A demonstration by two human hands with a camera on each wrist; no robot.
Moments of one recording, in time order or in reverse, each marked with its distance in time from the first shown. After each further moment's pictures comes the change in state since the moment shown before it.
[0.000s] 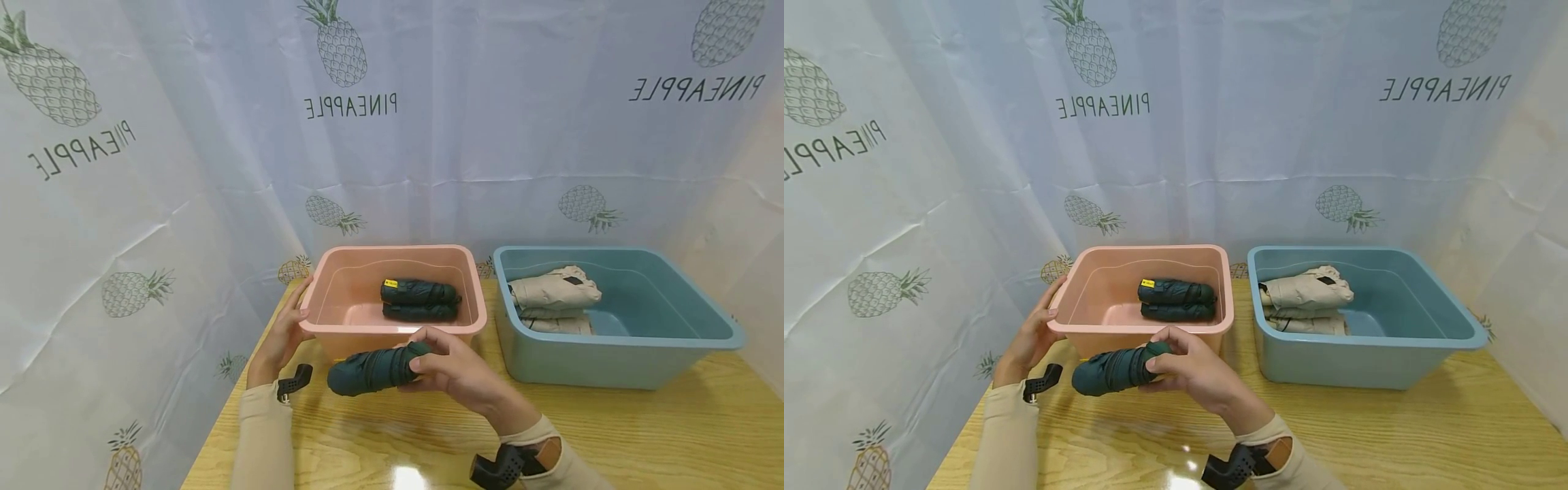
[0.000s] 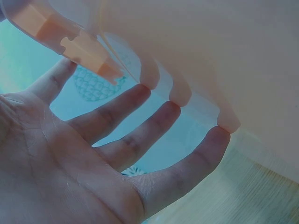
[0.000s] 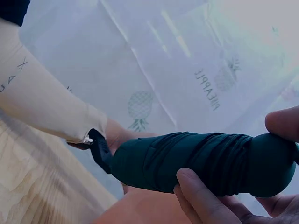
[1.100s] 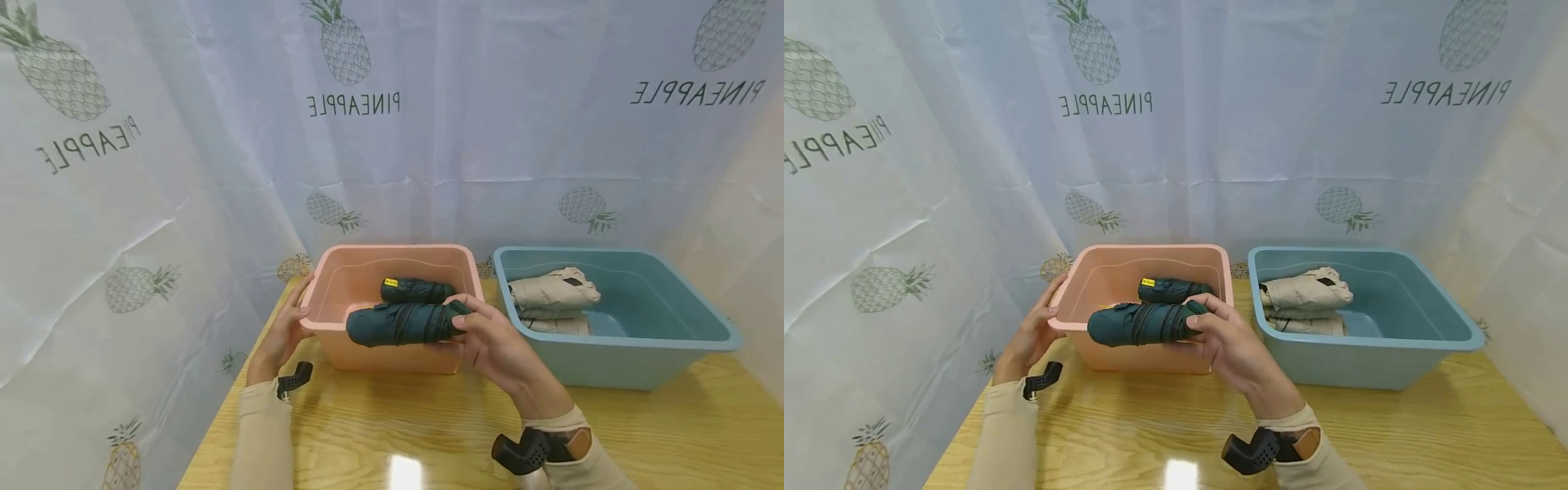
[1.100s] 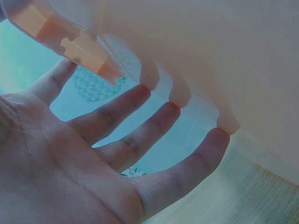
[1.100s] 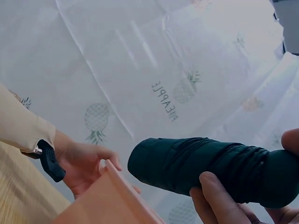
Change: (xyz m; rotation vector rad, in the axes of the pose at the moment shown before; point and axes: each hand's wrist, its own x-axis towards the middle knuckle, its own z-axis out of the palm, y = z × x) left_hand -0.001 0.001 0.002 -0.020 -0.007 -0.004; right_hand -0.022 -0.049 -0.018 0.136 0.041 -0.155
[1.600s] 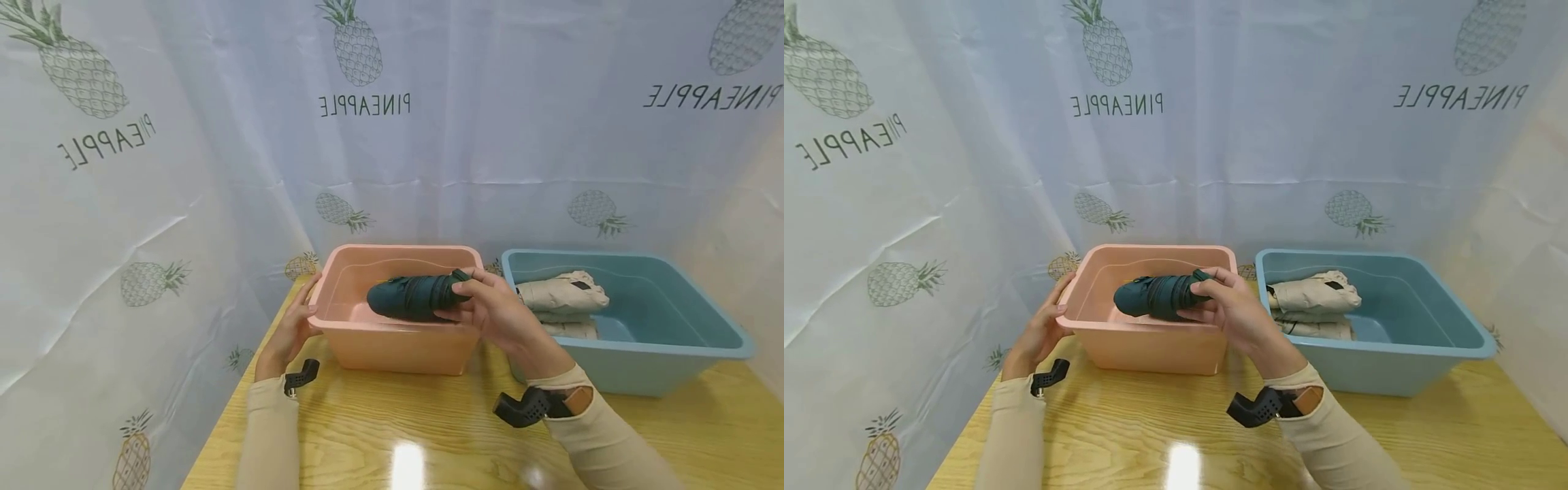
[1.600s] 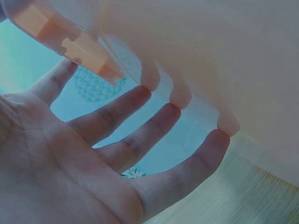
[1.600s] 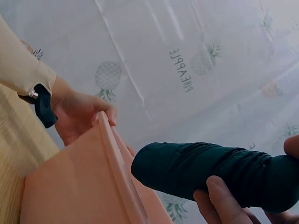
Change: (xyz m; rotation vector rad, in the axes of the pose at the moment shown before) left_hand 0.000 0.001 0.001 -0.011 0.022 -0.007; right_hand 0.039 -0.025 -0.005 -0.202 0.226 0.075
